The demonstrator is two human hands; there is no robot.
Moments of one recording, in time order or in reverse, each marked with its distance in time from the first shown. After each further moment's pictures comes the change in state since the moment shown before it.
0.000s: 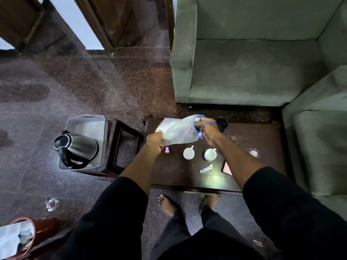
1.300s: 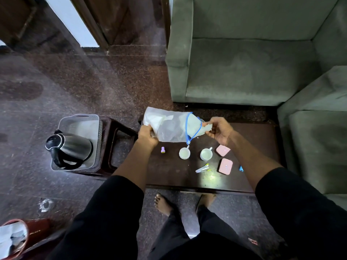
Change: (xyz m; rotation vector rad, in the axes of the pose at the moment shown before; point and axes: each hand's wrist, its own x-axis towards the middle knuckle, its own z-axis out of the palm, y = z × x) left_hand -0.002 0.022 0.001 -0.376 -0.099 0.013; right_hand 0.012 -0.006 -0.069 0.201 0.034 0.193
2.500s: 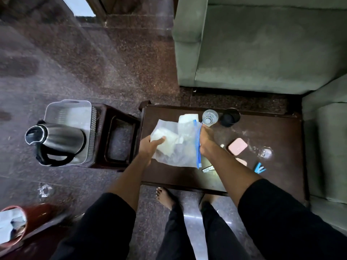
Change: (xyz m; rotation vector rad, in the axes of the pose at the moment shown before) left_hand 0.105 -0.069 -0.072 0.660 0.003 0.076; right_hand 0.130 0.112 0.063 0.011 0.240 0.060
